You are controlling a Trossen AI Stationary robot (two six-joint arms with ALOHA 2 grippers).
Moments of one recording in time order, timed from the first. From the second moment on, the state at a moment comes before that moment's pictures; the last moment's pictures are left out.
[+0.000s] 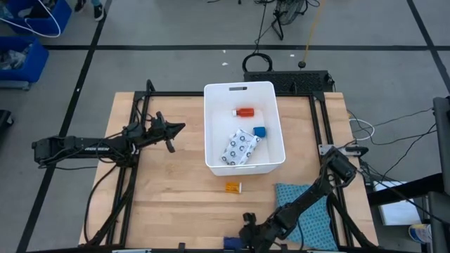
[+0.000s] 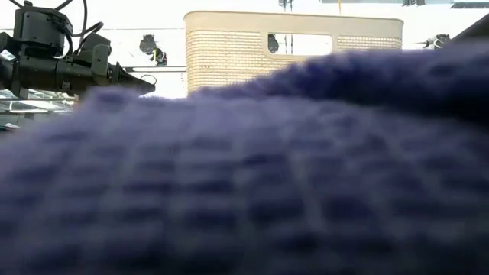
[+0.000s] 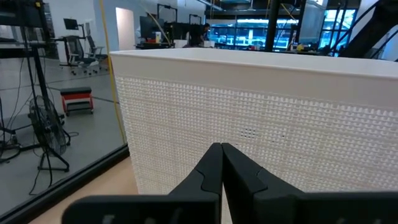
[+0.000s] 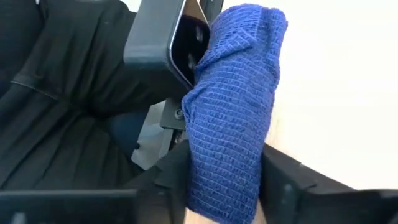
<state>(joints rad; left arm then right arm) 0.33 0.75 0.01 0.78 -0.05 -0.05 0.75 2.12 1.28 0.02 0.12 0.59</state>
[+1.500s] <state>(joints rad) 0.33 0.75 0.01 0.78 -0.03 -0.03 0.79 0.76 0.81 -0.12 0.65 -0.20</state>
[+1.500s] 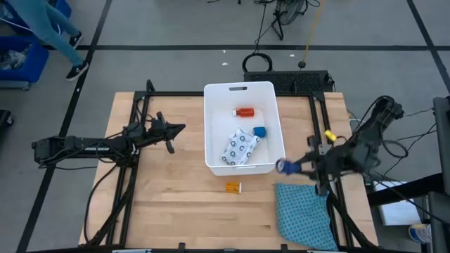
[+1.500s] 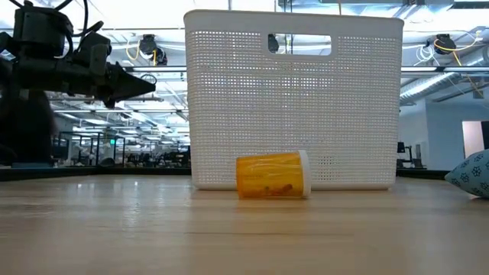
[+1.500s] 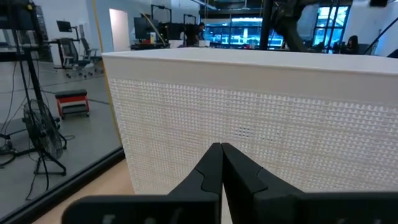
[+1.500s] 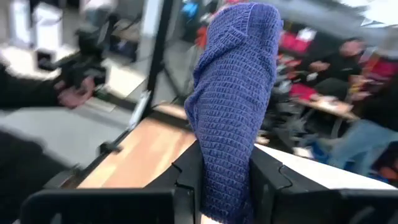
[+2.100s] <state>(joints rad) 0.33 0.75 0.01 0.87 -0.06 0.07 0.53 0.57 0.70 0.06 0.78 -0.42</state>
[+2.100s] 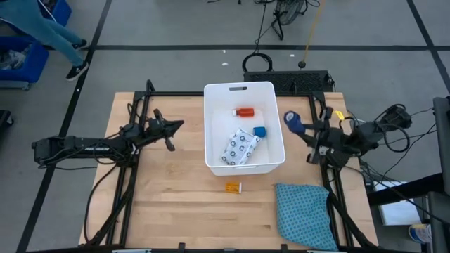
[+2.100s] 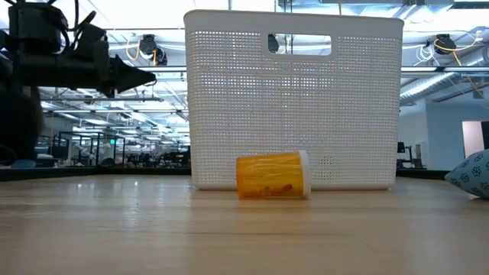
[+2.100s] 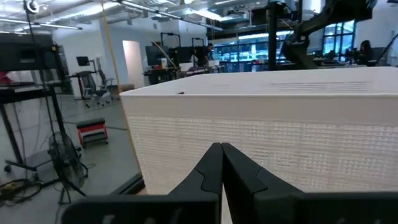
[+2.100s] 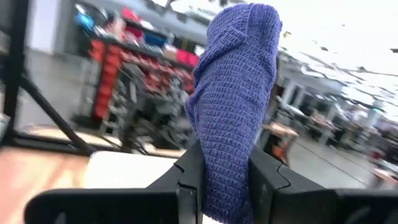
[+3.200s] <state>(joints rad) 0.33 0.75 0.01 0.89 -0.11 0.08 -0.44 1.51 1.38 -0.54 -0.29 -0.37</state>
